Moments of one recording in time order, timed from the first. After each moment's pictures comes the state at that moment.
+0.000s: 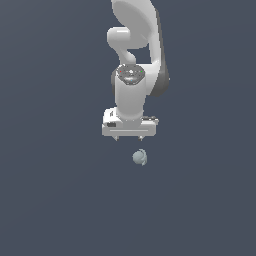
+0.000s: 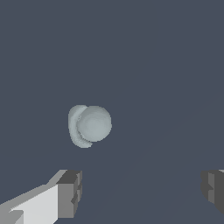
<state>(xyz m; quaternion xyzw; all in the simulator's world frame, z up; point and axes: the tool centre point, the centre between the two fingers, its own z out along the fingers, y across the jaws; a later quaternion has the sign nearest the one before) 0.001 0.003 0.157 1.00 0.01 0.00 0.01</state>
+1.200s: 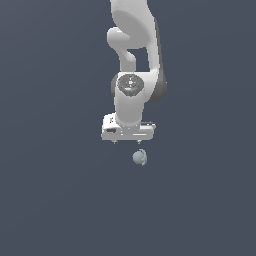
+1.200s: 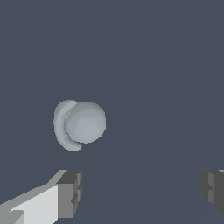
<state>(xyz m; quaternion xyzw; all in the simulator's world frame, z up) 0.001 -0.004 0.133 1.00 0.02 -0.02 0.02</state>
